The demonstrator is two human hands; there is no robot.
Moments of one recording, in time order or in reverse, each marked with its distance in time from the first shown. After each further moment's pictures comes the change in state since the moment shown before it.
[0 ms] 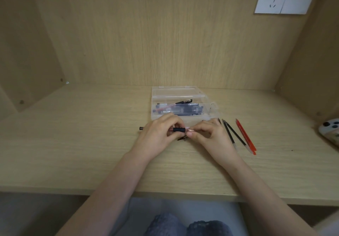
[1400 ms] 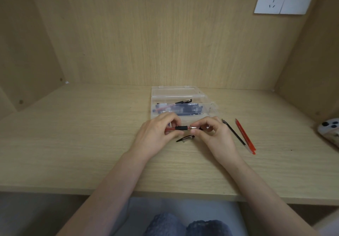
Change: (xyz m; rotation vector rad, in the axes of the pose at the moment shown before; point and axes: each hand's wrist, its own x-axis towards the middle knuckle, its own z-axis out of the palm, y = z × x) left_hand -0.001 0.003 -0.005 0.046 -0.001 -0.116; right_hand -0.004 -0.005 -0.004 0.092 0.100 0.044
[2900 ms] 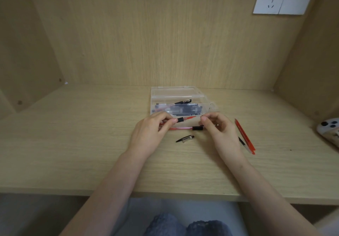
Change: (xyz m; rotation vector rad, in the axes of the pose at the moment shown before) left_hand 0.001 -0.004 -0.002 0.020 0.101 -0.103; right_hand 0.004 0.000 -0.003 0.257 0.175 0.081
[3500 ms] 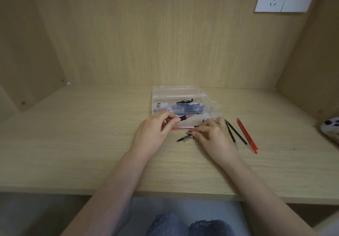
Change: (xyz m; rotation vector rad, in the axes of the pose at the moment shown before) left_hand 0.000 0.000 0.003 -0.074 0.007 0.033; right_hand 0.000 0.014 0.009 -0.718 -0.197 -0.183
